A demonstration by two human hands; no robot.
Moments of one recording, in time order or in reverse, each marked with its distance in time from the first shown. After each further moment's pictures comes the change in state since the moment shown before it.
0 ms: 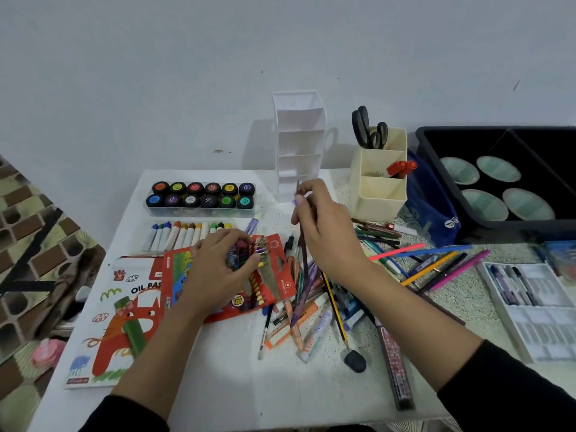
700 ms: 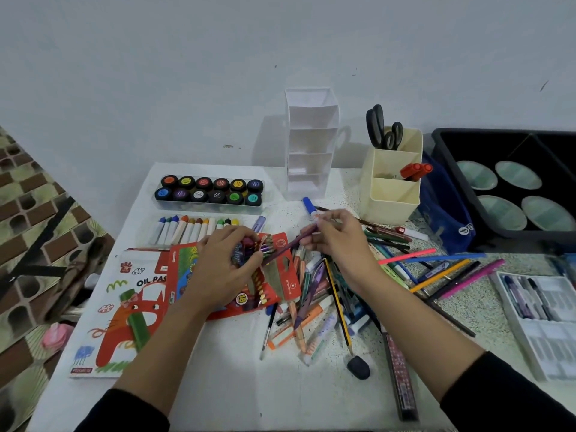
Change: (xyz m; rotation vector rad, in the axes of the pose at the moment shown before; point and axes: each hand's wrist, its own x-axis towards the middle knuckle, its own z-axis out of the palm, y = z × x) left_hand 0.001 0.000 -0.001 -0.003 -0.018 -0.010; right_hand -0.004 0.034 0.008 0.727 -0.018 0.629
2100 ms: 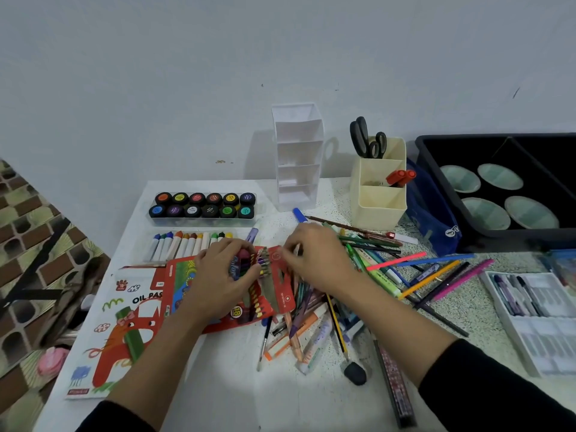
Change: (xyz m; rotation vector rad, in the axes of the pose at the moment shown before) left_hand 0.003 0.002 0.000 -0.015 -0.041 0.017; right_hand 0.011 0.009 0.011 -1.164 -0.094 -0.555
